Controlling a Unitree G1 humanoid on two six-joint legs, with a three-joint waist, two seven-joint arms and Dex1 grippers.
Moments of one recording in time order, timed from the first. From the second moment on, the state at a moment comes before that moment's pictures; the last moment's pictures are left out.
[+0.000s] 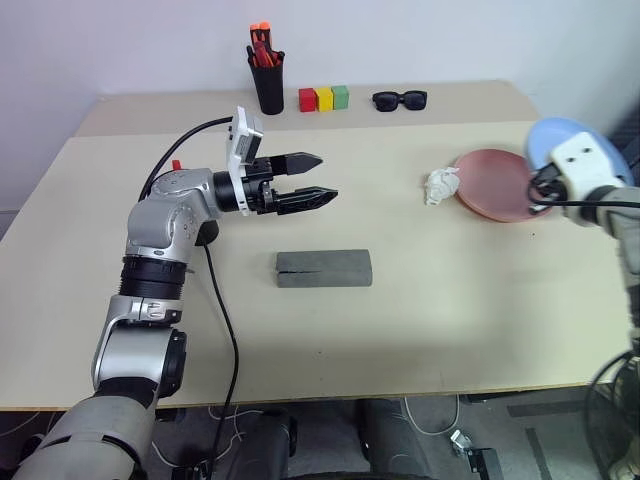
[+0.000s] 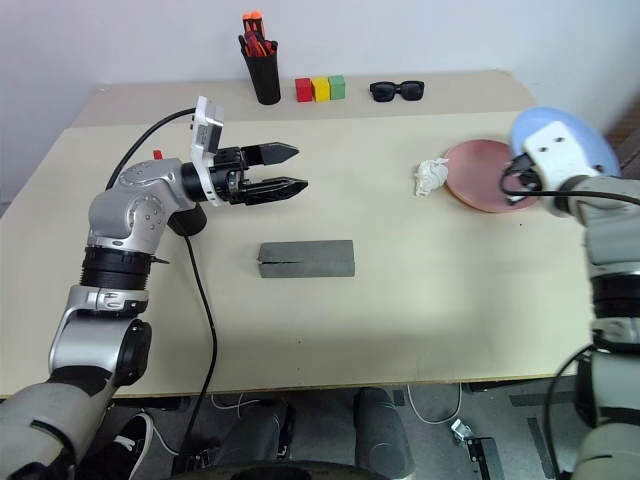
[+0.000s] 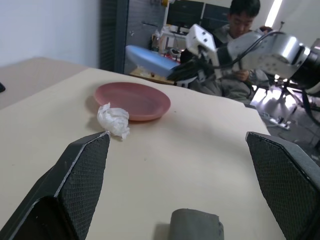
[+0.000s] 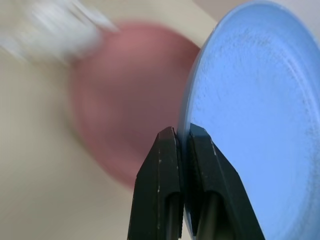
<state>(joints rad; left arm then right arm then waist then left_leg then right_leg) -0.89 0.41 0.02 0.31 -0.47 0.51 -1.20 -0.75 -0.86 0.02 0.51 -0.03 0.38 0.63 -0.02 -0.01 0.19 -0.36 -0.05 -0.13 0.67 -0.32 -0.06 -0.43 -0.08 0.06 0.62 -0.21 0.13</state>
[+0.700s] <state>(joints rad) -0.85 0.45 0.02 0.23 -0.49 0.54 -1.15 -0.92 -0.74 0.05 0.81 -0.06 0.14 0.65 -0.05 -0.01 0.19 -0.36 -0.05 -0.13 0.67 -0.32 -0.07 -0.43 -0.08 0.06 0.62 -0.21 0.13</state>
